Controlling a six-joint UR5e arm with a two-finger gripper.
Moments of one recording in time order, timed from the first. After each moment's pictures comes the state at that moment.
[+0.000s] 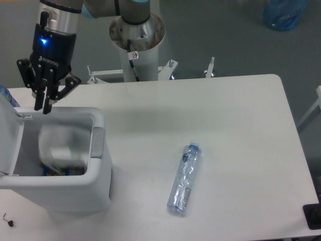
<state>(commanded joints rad) 2.12 -1.54 -1.69 -0.84 1.19 0.34</state>
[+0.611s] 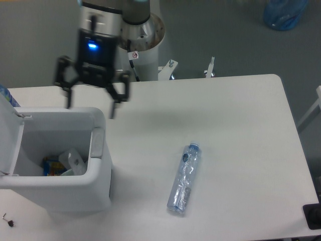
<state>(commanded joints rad) 2.48 -1.61 -1.68 -0.84 1.19 0.32</state>
